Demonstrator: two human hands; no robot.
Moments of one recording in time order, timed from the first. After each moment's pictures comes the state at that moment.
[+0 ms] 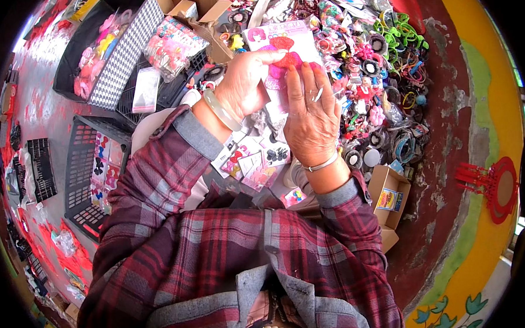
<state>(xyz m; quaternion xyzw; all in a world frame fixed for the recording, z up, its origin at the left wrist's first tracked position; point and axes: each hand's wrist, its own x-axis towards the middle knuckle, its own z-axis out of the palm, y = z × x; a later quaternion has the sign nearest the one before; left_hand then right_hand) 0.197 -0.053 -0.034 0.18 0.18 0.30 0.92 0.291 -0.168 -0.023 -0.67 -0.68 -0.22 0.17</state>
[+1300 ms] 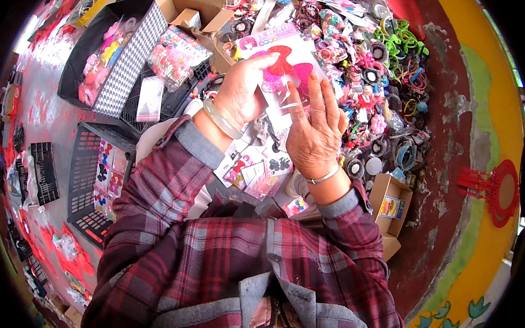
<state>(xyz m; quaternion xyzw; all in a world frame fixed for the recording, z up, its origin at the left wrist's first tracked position) 0.194 -0.046 -0.026 0.17 0.17 0.32 0.91 0.291 -0.170 -0.021 -0.68 -0.67 -0.24 0.19</state>
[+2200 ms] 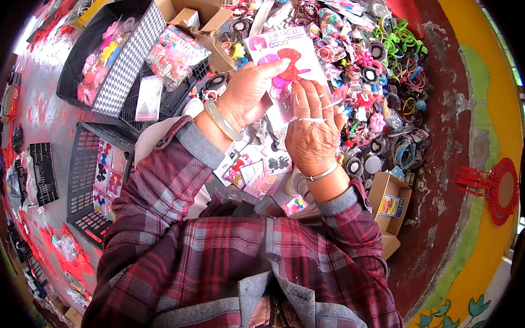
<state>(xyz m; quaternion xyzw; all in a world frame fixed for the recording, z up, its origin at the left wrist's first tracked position) 0.197 -0.053 -0.034 0.24 0.18 0.32 0.90 0.292 -0.171 -0.023 -0.70 -0.67 -0.20 0.17</state>
